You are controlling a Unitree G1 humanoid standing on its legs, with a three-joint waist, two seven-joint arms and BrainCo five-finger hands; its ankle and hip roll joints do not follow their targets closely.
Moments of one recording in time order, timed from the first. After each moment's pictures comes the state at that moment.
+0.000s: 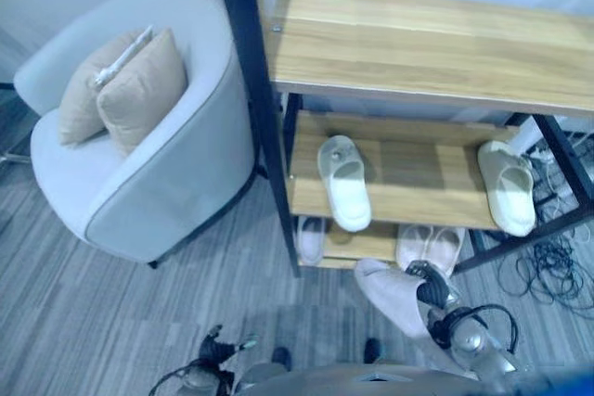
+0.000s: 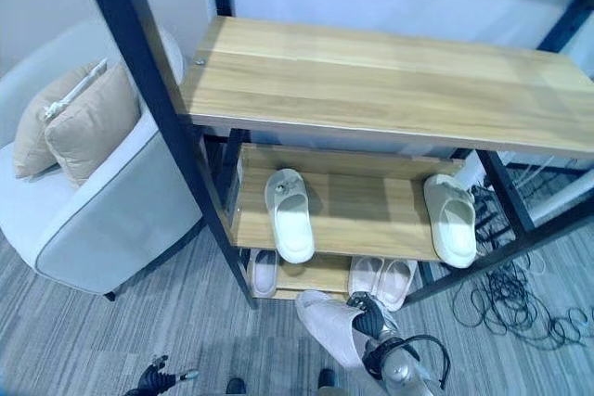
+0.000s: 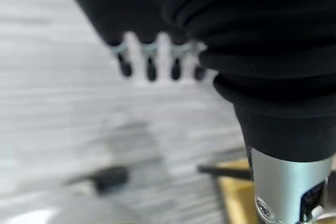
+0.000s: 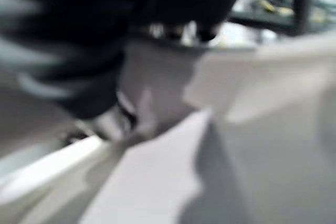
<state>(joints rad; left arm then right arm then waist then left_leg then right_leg) 0.03 0.25 -0.19 1.25 -0.09 -0.18 0.20 0.05 -0.37 0.38 0.64 -0.30 -0.15 -0.21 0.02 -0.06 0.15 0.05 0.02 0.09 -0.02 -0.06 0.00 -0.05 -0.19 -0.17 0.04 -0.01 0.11</state>
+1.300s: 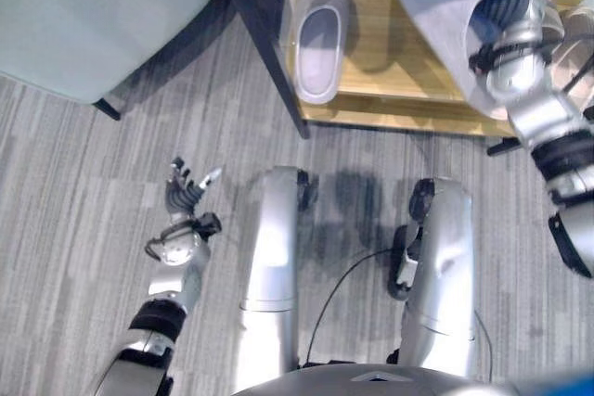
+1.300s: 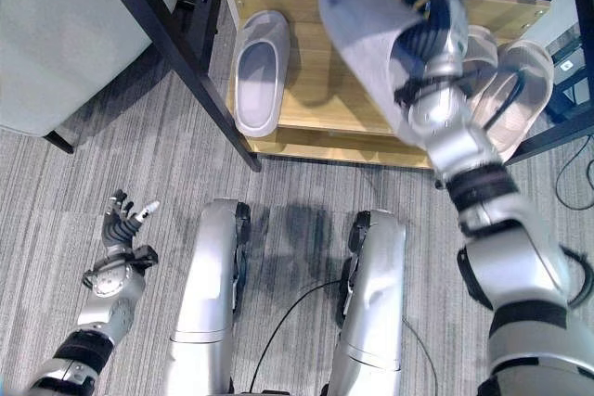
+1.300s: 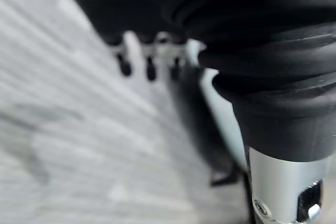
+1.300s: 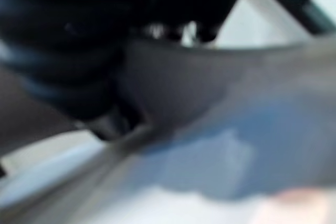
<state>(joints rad) -0.14 0.45 -0.19 0.50 -0.60 -0.30 0.40 -1.25 -0.71 0.55 0.75 0.01 -0.06 -0.52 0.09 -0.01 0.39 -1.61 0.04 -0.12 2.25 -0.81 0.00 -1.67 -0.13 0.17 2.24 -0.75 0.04</state>
